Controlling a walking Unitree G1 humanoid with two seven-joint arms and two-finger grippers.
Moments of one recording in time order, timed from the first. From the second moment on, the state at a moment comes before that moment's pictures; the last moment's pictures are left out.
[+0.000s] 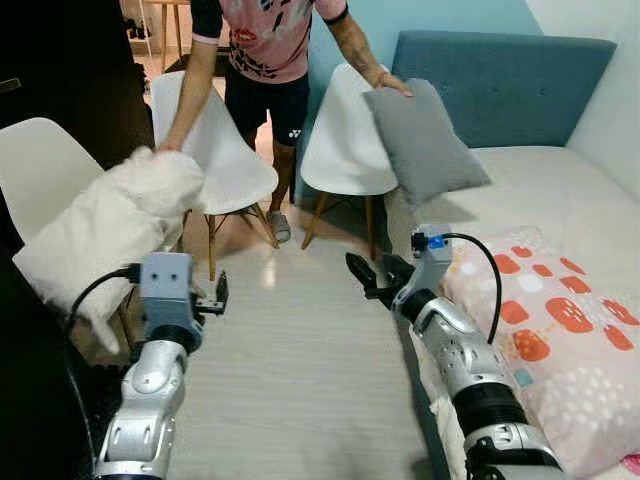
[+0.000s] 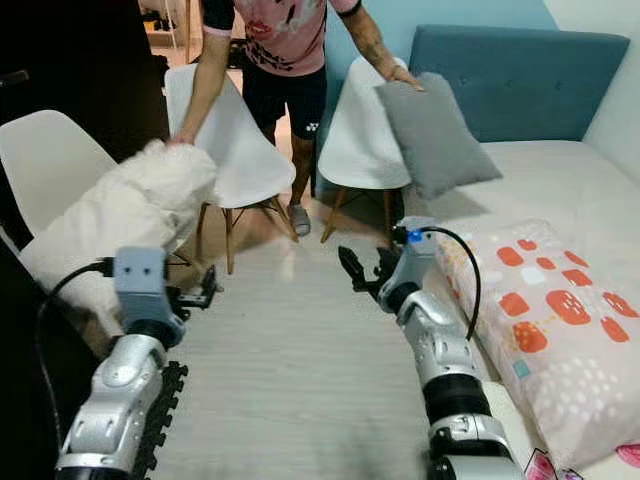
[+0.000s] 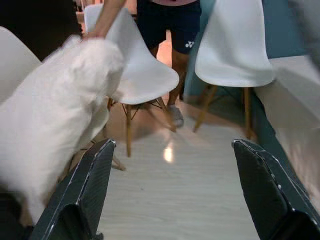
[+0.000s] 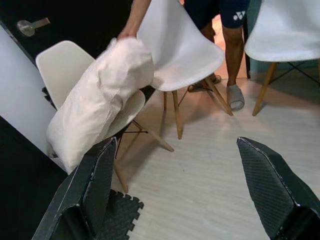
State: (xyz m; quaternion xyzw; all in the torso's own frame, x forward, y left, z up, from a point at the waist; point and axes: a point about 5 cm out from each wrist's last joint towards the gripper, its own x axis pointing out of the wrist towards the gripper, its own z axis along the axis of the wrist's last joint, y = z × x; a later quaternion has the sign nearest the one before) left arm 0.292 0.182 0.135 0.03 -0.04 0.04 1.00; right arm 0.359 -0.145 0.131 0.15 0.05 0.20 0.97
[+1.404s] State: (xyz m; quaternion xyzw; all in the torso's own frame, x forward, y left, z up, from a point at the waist) left arm 0.298 0.178 0.128 -0.07 -0.03 -0.01 1.00; right arm 0.359 -0.147 0.131 0.14 0.04 0.20 0.97
